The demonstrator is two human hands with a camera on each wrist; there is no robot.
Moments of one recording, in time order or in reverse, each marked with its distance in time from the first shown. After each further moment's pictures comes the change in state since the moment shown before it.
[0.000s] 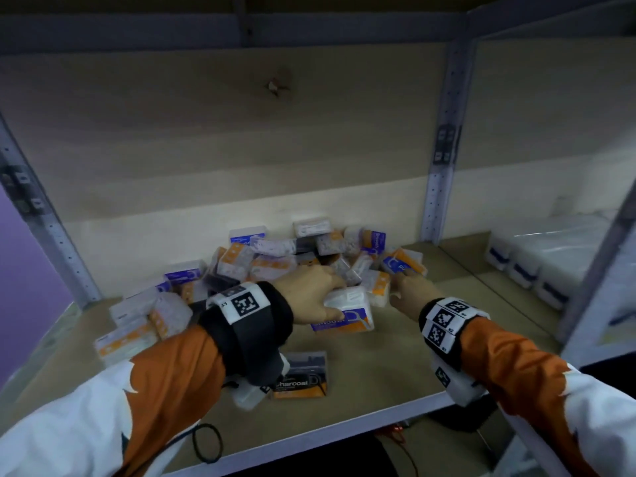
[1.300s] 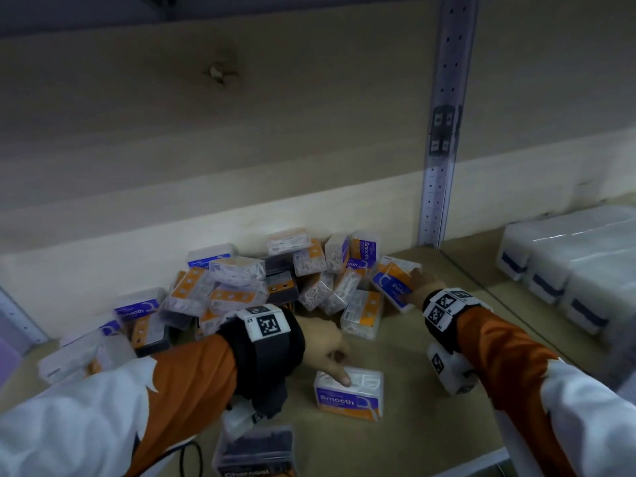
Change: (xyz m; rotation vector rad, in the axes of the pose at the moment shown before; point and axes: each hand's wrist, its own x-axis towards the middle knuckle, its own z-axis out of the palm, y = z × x) left_hand 0.119 -0.012 0.051 0.016 -0.573 0.149; right_hand 0.122 0.071 0.017 0.164 -0.127 0.310
